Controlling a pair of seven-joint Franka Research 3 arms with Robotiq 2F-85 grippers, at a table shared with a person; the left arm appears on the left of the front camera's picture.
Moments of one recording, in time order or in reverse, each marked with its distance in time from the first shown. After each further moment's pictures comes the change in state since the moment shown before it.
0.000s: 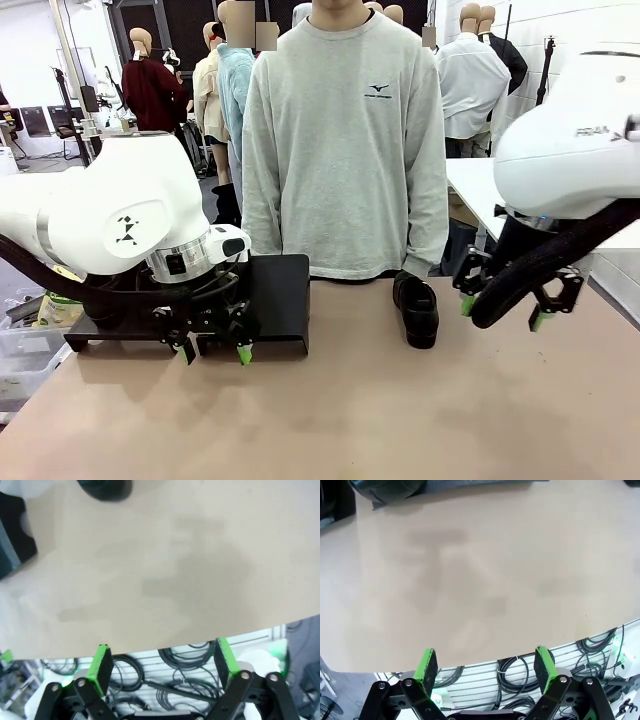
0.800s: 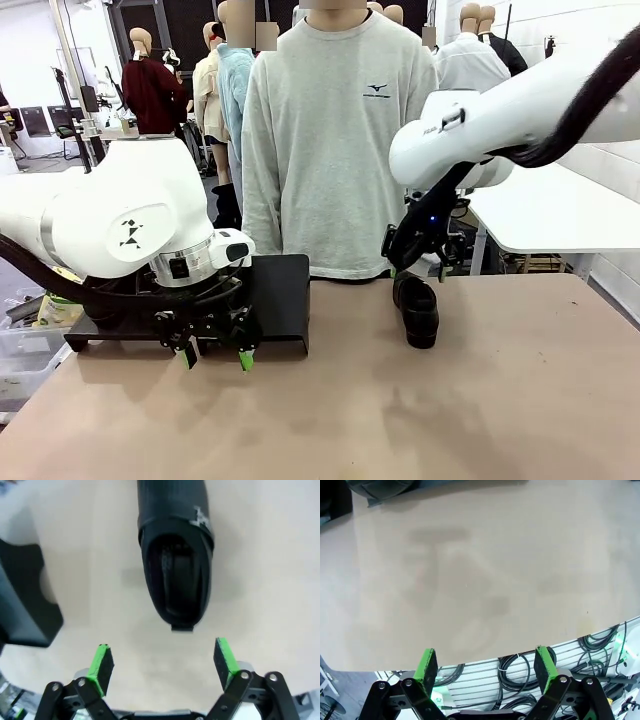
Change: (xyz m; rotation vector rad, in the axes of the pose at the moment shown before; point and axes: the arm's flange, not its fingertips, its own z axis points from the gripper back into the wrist) left arm -0.003 -0.004 -0.003 0.007 0.010 -0.012; right arm 0.190 0.114 -0.085 -0.037 0.067 0.137
